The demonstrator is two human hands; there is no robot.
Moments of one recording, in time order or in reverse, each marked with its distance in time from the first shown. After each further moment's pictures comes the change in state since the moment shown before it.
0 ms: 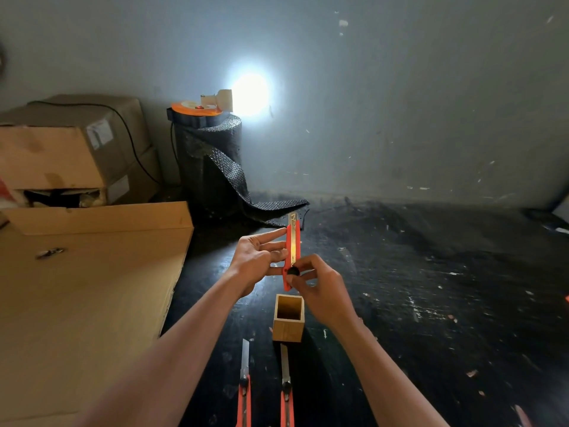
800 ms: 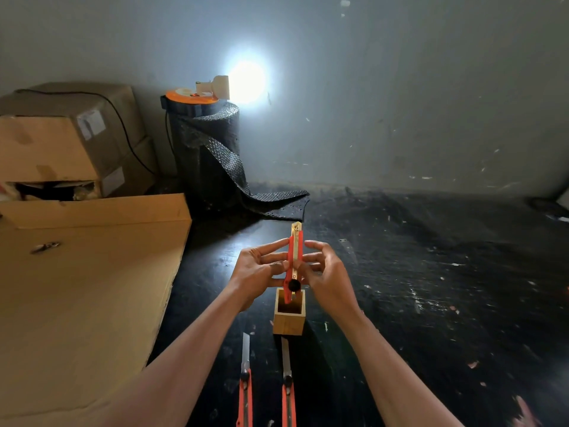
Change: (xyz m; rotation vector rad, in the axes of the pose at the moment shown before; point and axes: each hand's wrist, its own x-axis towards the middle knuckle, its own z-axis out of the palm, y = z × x) left_hand 0.000 -0.063 -0.005 -0.021 -0.050 -0.117; right_hand 0.006 0.038 0.019 0.258 0.000 0.141
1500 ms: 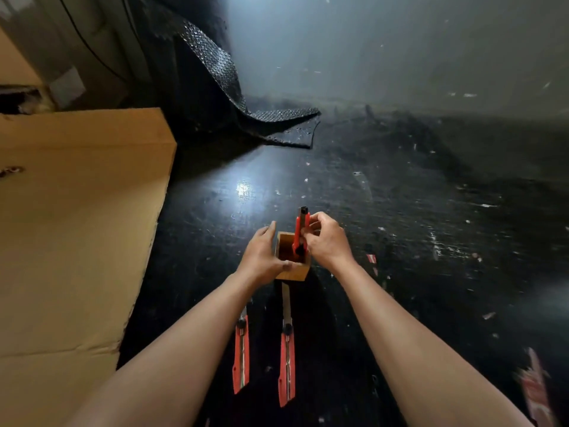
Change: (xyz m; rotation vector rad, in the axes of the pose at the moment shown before) left_hand 0.062 -0.110 -0.003 0.846 0.056 -0.138; right_hand 0.063 0.078 0.024 -0.236 -0.055 0.235
